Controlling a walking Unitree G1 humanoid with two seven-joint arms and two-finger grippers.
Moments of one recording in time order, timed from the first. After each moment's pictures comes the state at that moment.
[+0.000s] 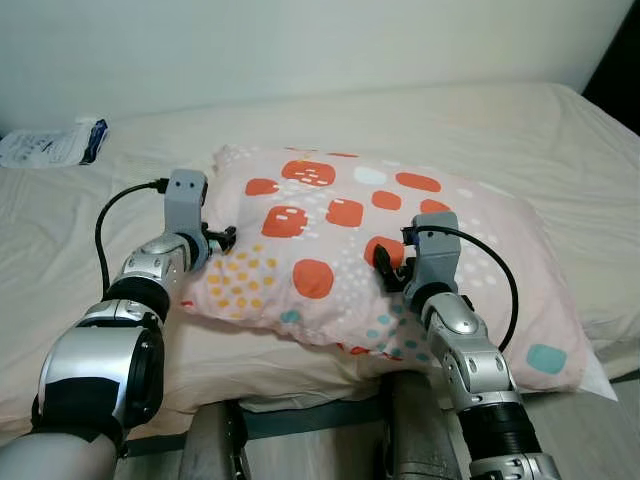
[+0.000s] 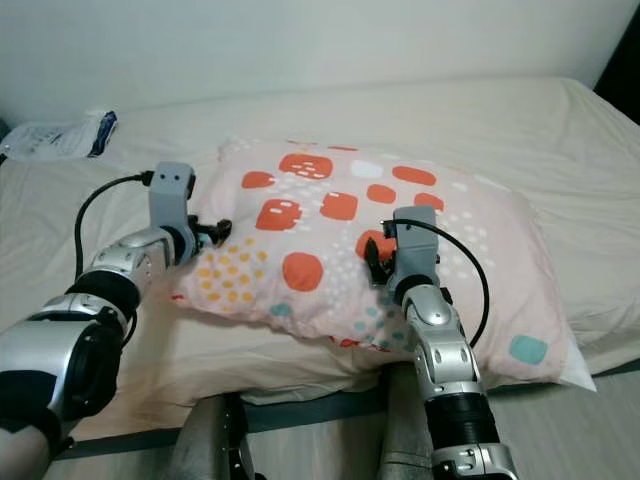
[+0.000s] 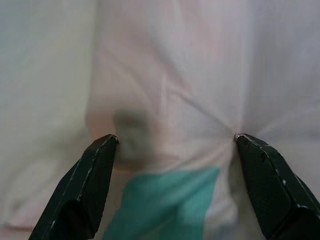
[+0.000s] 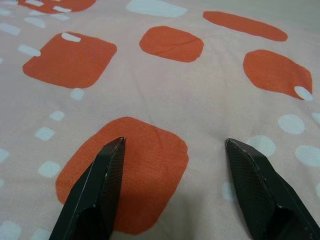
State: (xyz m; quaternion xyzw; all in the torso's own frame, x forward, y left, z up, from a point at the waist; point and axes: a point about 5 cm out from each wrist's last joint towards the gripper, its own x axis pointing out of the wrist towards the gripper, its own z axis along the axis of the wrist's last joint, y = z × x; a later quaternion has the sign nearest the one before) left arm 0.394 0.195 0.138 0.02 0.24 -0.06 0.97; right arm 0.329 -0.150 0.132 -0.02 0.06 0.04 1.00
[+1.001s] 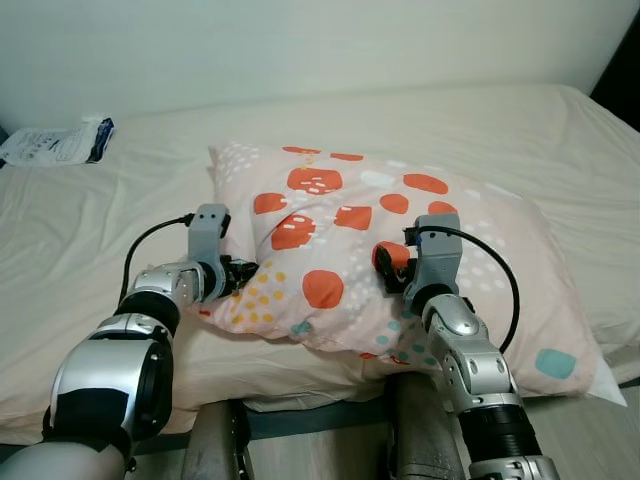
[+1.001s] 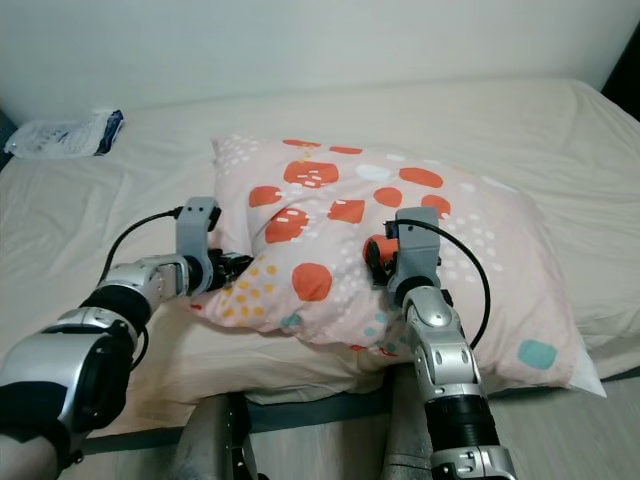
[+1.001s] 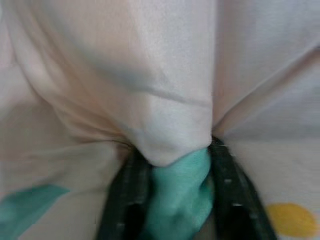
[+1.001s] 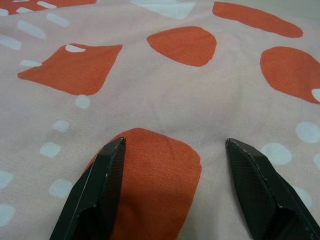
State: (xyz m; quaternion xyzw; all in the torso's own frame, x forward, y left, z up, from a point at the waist) left arm 0.379 0.162 0.110 -0.04 0.30 -0.18 0.94; right arm 0.329 -0.149 0.131 -0.02 0.06 0.04 1.00
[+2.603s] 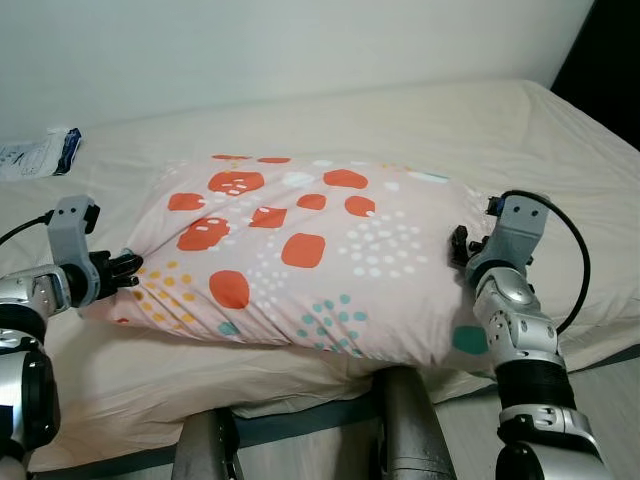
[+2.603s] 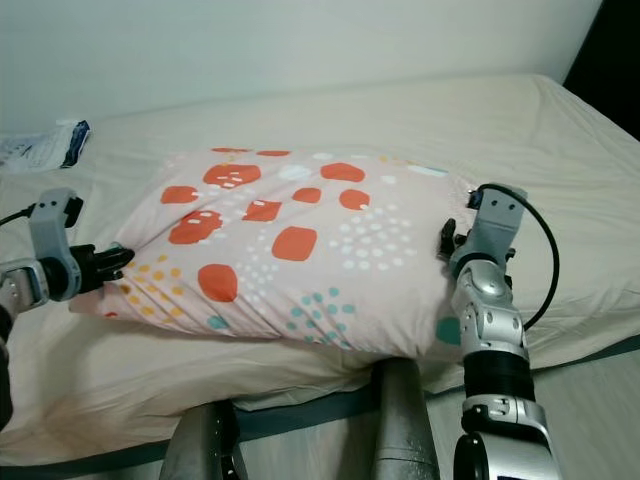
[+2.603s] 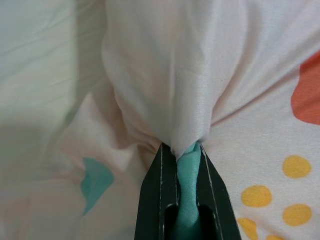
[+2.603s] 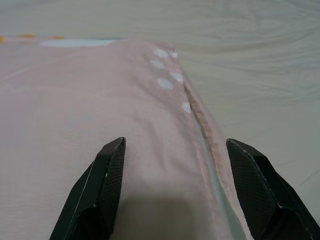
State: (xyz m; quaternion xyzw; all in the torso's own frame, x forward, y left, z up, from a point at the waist) left arm 0.335 0.329 0.141 -0.09 0.26 -0.06 0.96; right arm 0.352 -0.230 0.146 0.04 0.08 -0.16 0.98
